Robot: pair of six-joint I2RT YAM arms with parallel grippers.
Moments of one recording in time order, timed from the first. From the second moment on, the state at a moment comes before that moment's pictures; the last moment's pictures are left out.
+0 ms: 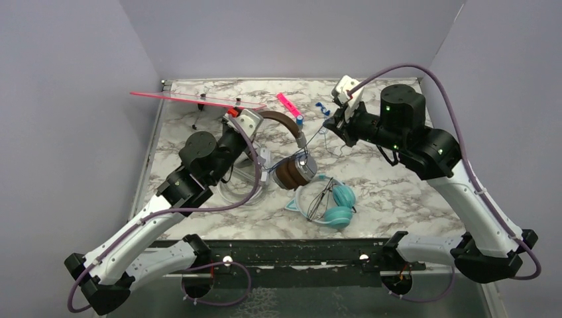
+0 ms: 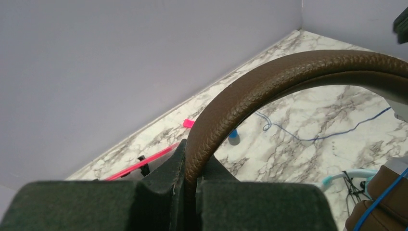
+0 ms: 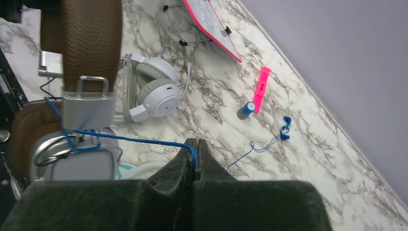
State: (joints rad) left arm -0.78 0.90 1.02 -0.04 -0.21 0.31; right arm 0.74 1.19 1.64 -0.77 -0.12 -0.31
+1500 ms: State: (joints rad) left arm -0.78 1.09 1.27 0.25 -0.39 -0.59; right arm 0.50 1.46 0.86 1.07 -0.94 0.93
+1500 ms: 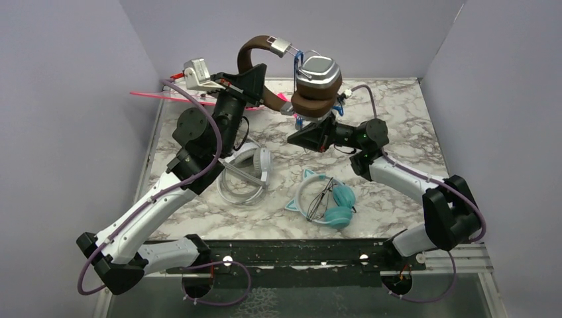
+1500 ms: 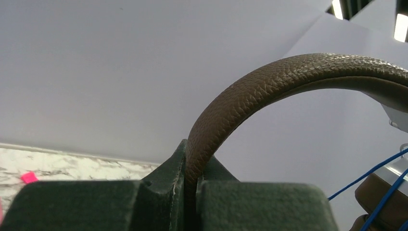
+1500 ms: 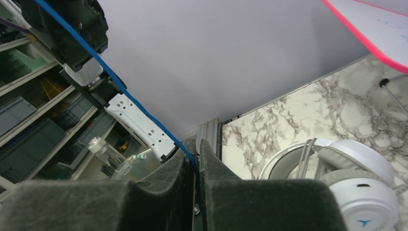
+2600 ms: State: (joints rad) left arm -0.82 1.37 1.29 0.58 -0.87 0.36; right arm 0.64 1.15 1.35 0.01 -0.76 0.54
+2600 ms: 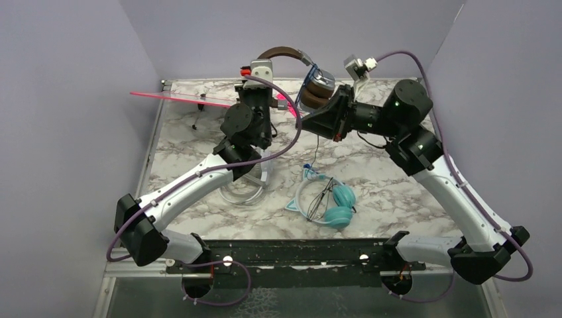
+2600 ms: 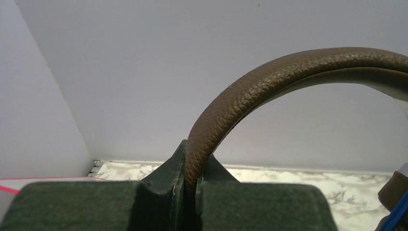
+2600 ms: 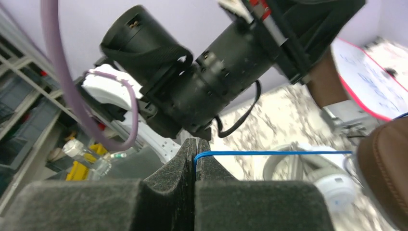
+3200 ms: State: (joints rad) left arm -0.83 1.00 1.05 0.29 -0.49 0.57; right arm 0.65 1.28 1.84 -0.96 -0.43 -0.10
